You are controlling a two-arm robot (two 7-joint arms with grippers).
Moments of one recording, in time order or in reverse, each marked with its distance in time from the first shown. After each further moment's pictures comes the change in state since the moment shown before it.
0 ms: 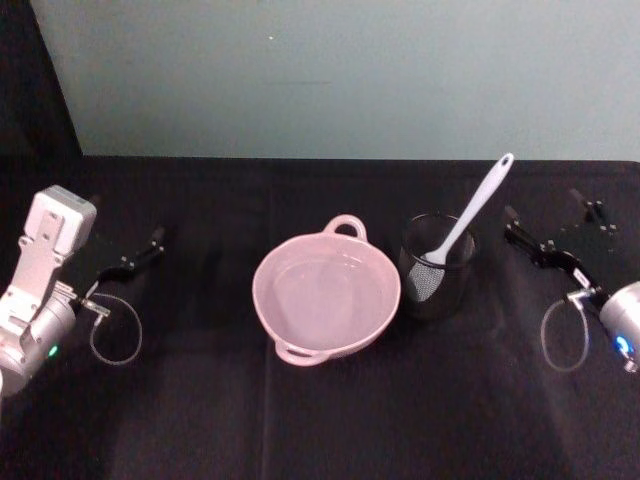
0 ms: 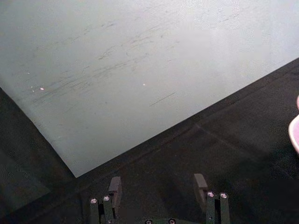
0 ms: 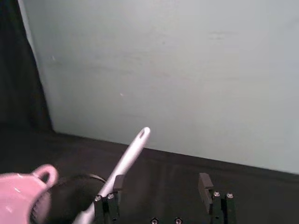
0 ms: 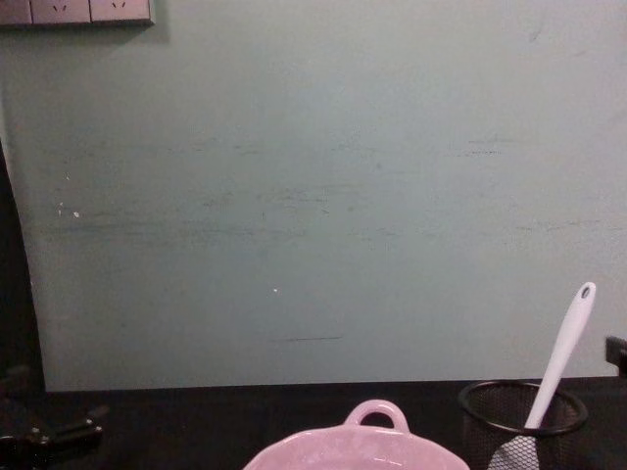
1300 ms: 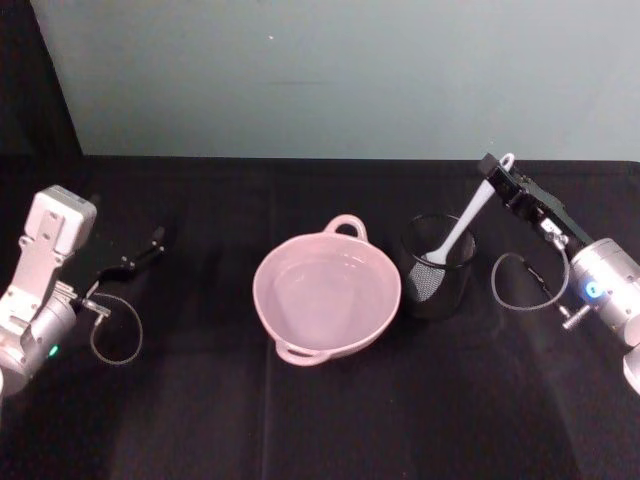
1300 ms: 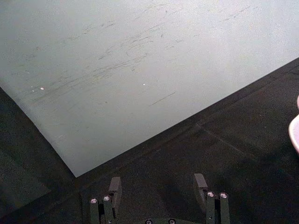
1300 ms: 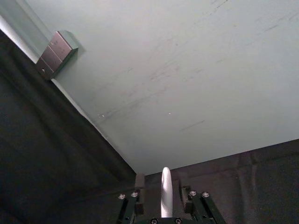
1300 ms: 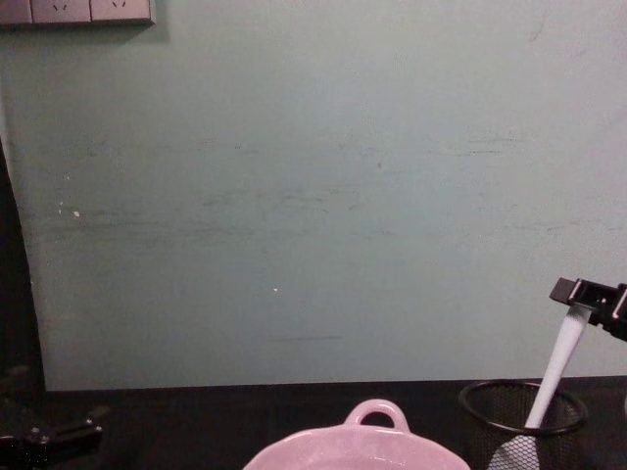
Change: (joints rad) left arm 0.000 0.000 0.000 0.000 0.000 0.000 0.000; right arm 0.163 -0.191 0.088 0.225 0.461 0.151 0.300
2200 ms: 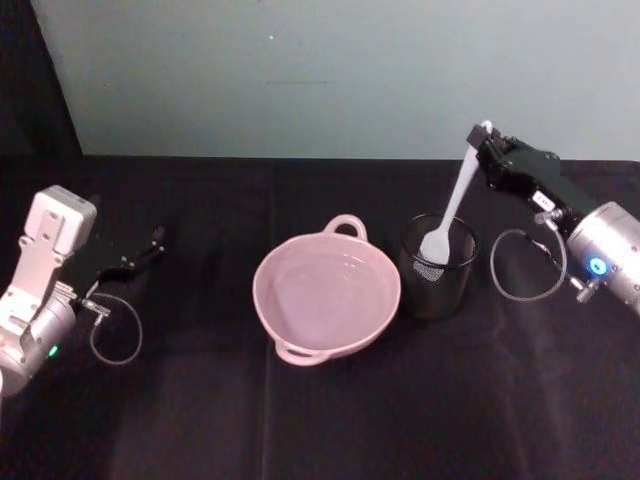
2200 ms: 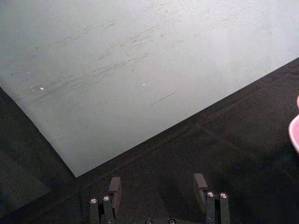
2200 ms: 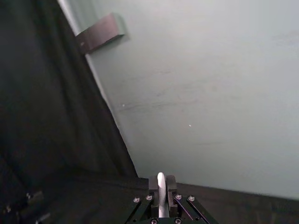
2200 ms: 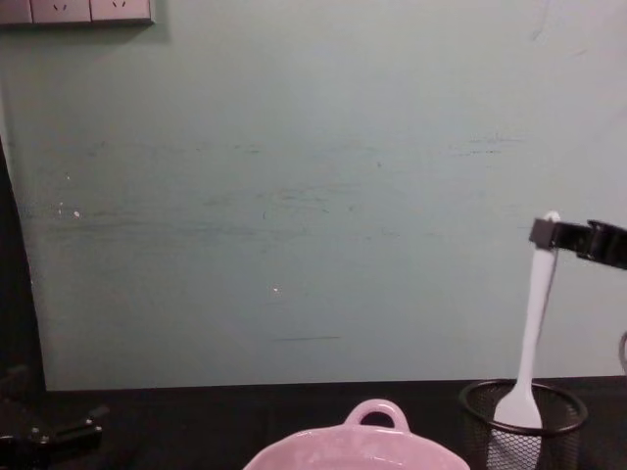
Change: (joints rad) left arm 0.000 0.000 0.000 0.000 0.000 0.000 0.000; right arm 0.008 0.125 -0.093 -0.198 -0.148 -0.022 -0.038
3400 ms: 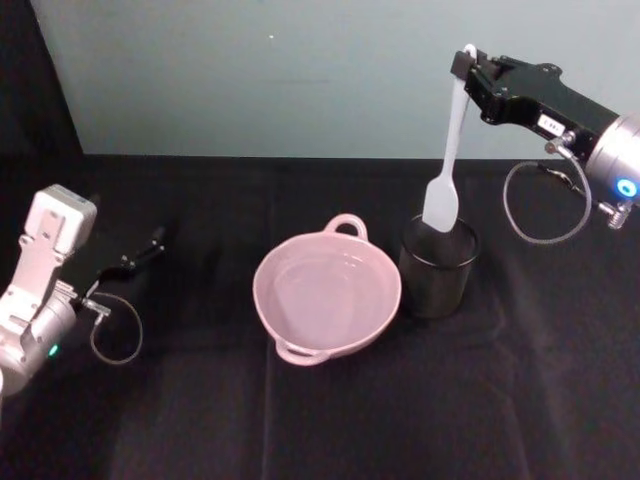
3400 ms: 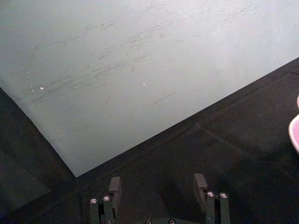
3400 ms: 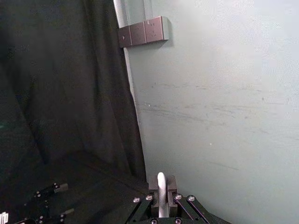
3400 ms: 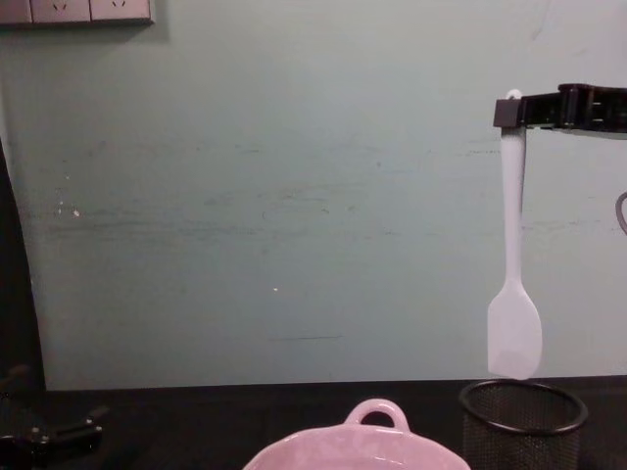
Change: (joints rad) left arm 0.000 0.000 0.000 0.000 0.000 0.000 0.000; right arm 0.128 0.108 -0.026 -0.192 -0.041 0.215 0.005
